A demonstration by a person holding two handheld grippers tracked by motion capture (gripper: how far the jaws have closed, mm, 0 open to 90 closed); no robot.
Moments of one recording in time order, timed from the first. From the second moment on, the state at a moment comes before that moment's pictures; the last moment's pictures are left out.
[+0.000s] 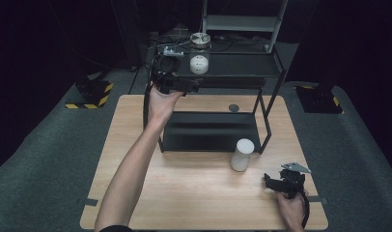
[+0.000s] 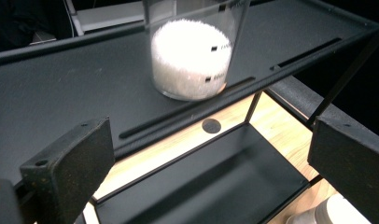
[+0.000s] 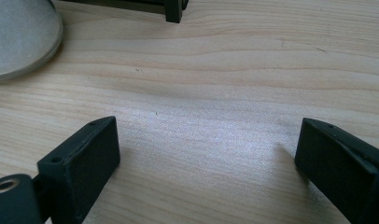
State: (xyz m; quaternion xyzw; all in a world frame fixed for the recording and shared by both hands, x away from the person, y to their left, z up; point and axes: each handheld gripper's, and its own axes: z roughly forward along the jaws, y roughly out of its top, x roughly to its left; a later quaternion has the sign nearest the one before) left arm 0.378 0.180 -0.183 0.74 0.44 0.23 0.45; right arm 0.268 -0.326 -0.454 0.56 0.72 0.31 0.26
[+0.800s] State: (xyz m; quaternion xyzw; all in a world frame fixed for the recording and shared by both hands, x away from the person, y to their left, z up) left arm 0.339 0.188 -0.223 0.74 0.42 0.23 0.46; right arm 0.268 -0.326 -0.455 0.56 0.72 0.31 0.26
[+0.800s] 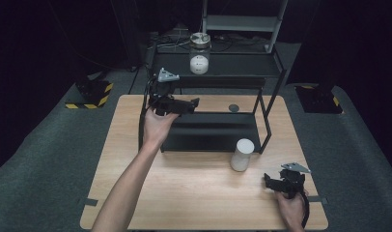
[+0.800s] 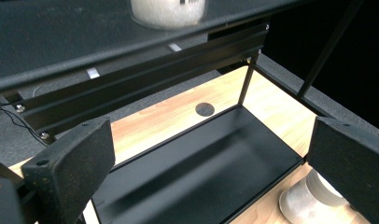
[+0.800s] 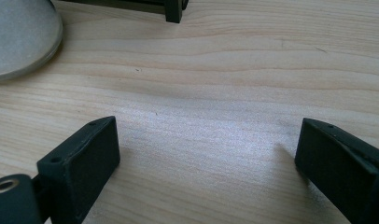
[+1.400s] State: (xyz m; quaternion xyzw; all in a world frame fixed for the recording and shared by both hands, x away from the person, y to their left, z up) left arm 0.329 0.194 -0.269 0.75 0.44 0.21 0.45; right arm 0.268 -0.326 -0.455 0.56 0.73 0.31 0.26
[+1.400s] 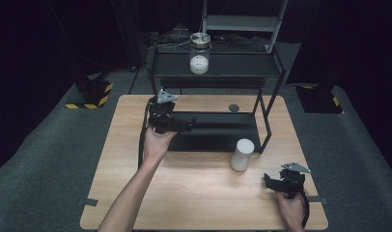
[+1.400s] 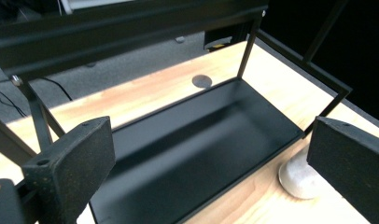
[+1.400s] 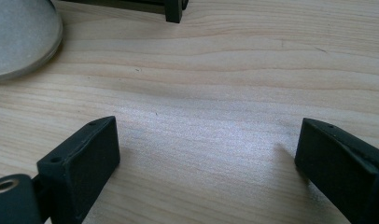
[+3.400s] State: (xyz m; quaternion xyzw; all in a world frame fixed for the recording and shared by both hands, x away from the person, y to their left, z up) left arm 0.308 0.171 -0.443 0.77 0.49 0.20 0.36; right arm 0.268 -0.326 -0.455 0.56 0.72 0.31 0.26
